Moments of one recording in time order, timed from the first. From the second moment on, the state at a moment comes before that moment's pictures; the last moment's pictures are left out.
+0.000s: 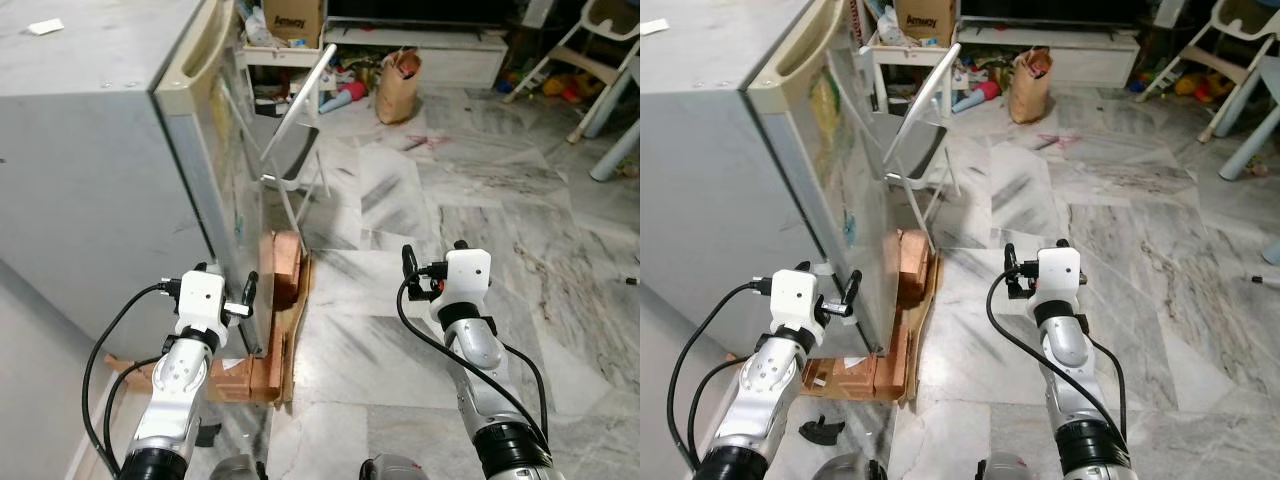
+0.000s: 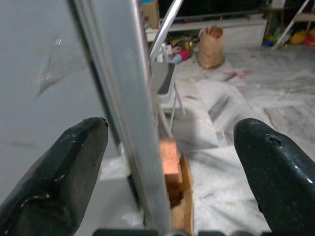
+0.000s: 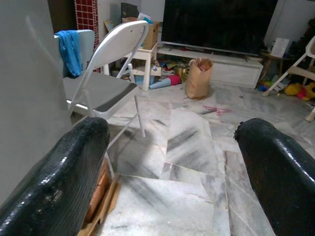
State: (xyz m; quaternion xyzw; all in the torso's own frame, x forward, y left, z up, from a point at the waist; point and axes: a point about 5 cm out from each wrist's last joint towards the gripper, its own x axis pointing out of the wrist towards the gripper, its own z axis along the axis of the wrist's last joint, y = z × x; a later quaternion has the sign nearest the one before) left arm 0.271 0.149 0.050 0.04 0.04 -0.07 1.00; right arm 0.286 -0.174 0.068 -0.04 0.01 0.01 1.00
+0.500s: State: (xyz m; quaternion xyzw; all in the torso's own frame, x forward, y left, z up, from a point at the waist) left arm 0.320 0.159 0.063 0.03 0.05 -0.01 1.00; right arm 0.252 -0.193 0.060 -0.08 0.03 0.02 1.00
